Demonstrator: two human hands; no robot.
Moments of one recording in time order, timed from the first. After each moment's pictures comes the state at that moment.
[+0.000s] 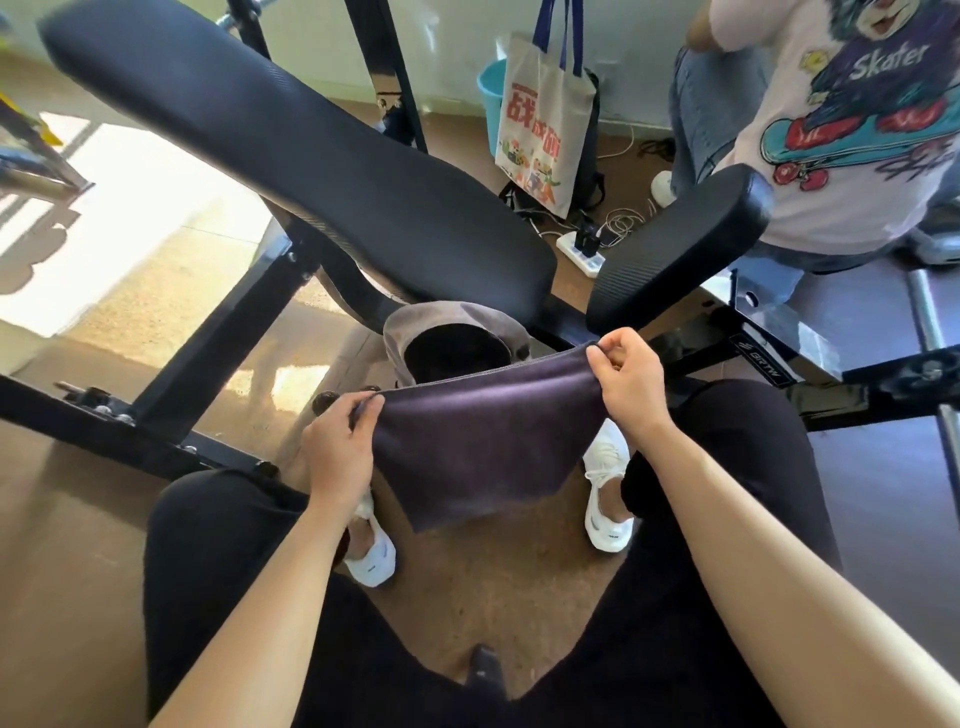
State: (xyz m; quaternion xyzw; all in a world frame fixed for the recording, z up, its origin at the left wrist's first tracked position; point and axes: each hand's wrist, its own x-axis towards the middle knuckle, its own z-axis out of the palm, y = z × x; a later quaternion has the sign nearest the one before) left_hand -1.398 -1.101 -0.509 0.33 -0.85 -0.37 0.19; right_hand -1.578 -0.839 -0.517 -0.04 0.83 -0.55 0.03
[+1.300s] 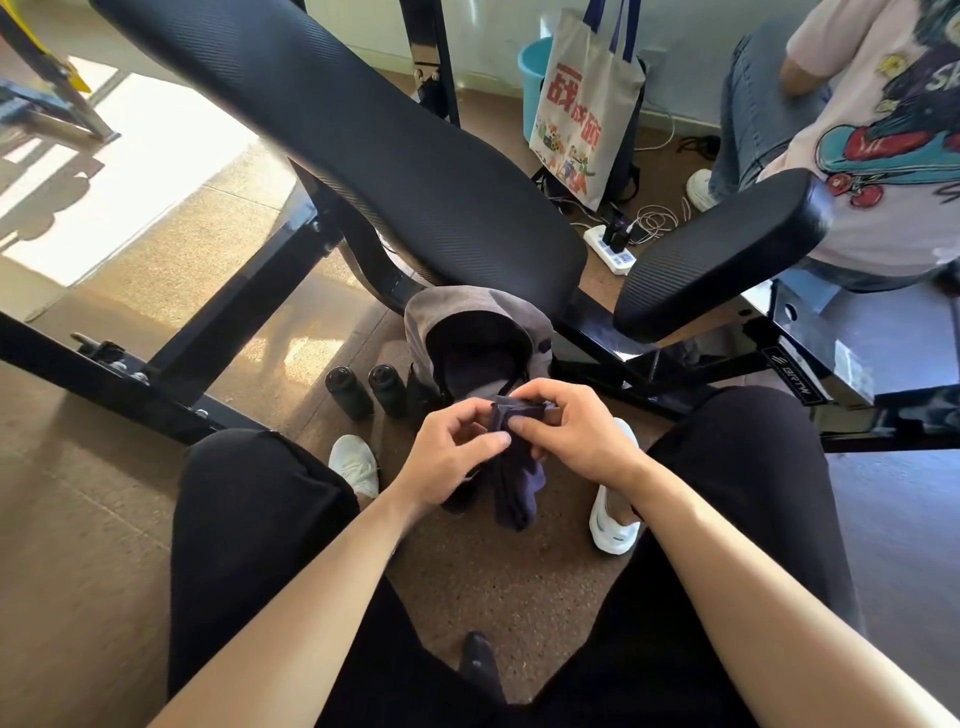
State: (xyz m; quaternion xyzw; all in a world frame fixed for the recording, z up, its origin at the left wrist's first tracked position) left_hand -1.410 -1.048 -0.521 0.09 -0.73 -0.68 0.04; right_hand -1.518 -0.880 -0.499 -0.32 0.74 -0.54 0.26
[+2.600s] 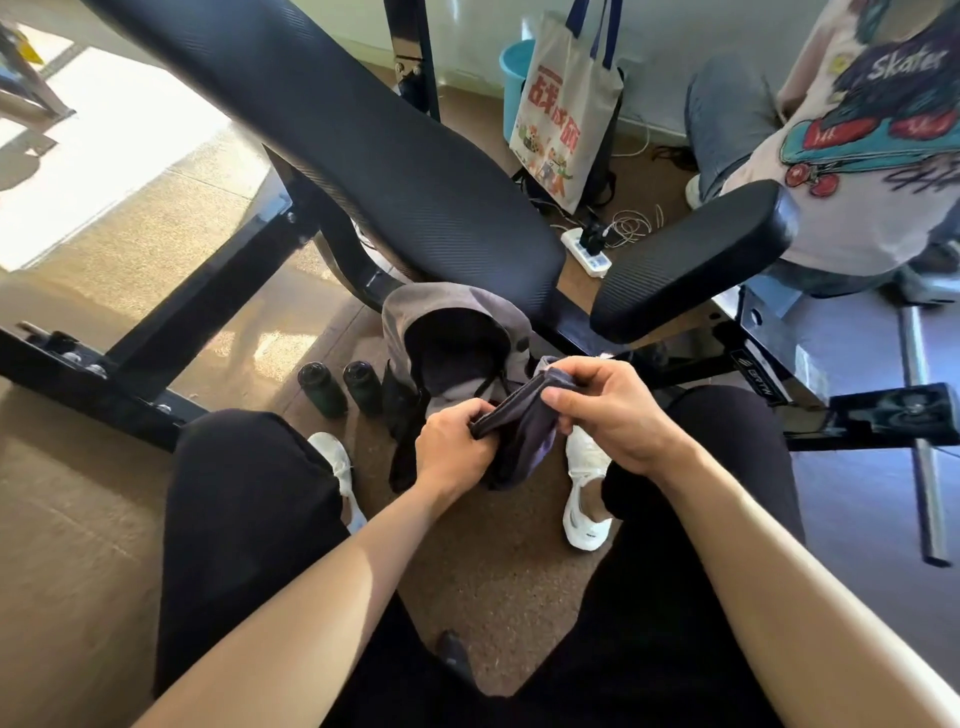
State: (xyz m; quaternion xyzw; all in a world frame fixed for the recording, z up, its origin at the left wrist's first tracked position) left_hand -1.441 -1.023 -0.568 0.21 -0.88 -0.42 0.10; right_hand -1.540 -0.849 -0.478 -0.22 0.60 -0.69 0.32
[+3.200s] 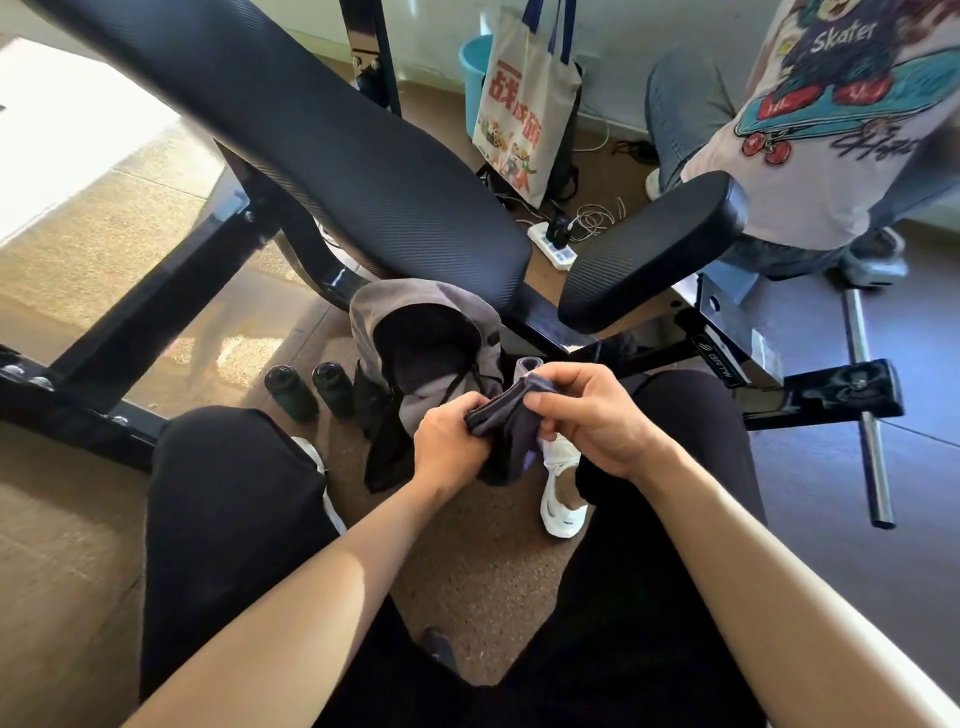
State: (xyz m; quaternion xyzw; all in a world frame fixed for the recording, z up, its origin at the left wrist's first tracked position) left_hand -1.448 -1.002 -0.568 0.17 -0.87 -0.44 0.11; right_hand -1.527 -0.834 -0.476 -0.18 0.59 -0.71 0.34
